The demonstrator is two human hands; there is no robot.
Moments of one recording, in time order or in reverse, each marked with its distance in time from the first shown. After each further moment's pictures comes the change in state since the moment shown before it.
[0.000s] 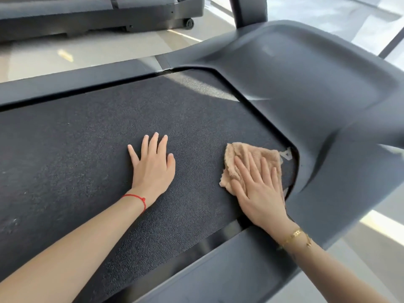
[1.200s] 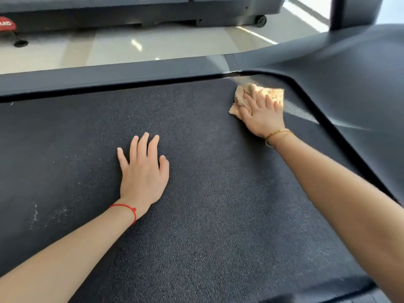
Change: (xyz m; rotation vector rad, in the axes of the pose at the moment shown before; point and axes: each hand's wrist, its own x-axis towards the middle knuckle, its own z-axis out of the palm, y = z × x) left_hand 0.006 -0.111 -0.019 0.048 0.127 -0.303; right_hand 0.296 -0.126 0.013 -0.091 -0.043 -0.256
